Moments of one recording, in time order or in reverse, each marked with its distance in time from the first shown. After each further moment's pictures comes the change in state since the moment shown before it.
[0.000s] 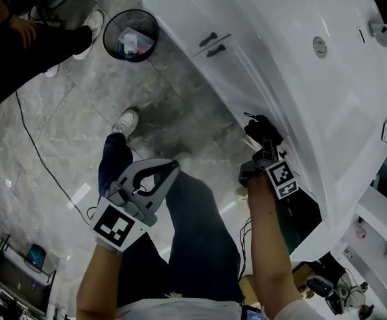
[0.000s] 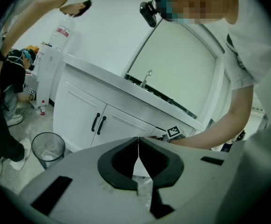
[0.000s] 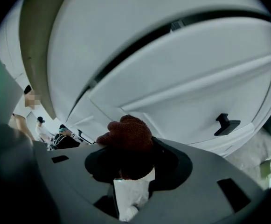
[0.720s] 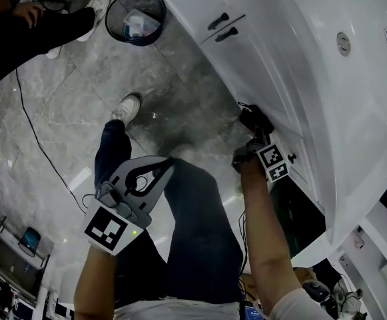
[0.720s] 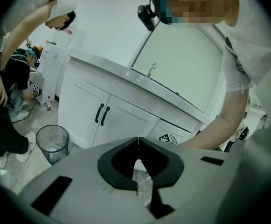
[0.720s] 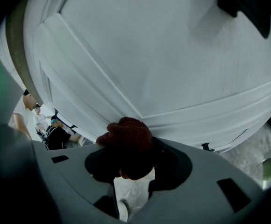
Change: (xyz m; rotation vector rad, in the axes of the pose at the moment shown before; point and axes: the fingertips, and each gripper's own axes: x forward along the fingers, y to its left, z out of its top) left arm 0.010 0.003 -0.040 -0.004 0.062 0.065; right arm 0.071 -0.064 -0.069 -0.009 0.091 -0.036
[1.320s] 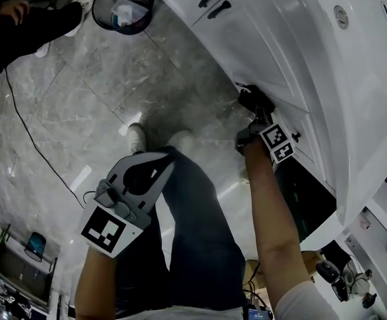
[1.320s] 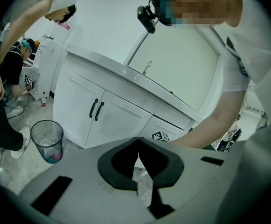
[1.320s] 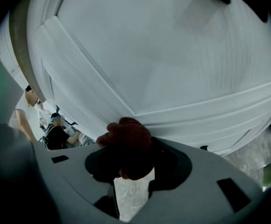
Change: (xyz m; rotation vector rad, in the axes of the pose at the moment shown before) left arm -0.007 -0.016 -0.019 0.006 0.030 -0.070; right arm 0.004 -0.008 -0.003 -0.031 0.005 0.025
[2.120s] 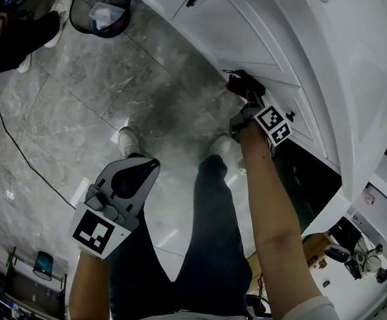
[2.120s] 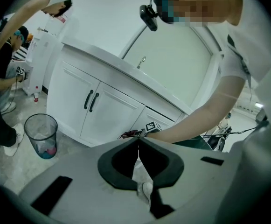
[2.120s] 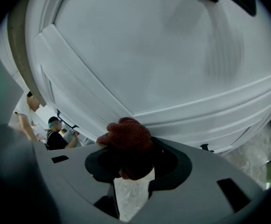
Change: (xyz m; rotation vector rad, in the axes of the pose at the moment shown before) left arm -0.015 -0.005 -0.038 -0.007 0.043 -0.083; right arm -0.002 -0.002 0.000 0.038 -0.013 0.010
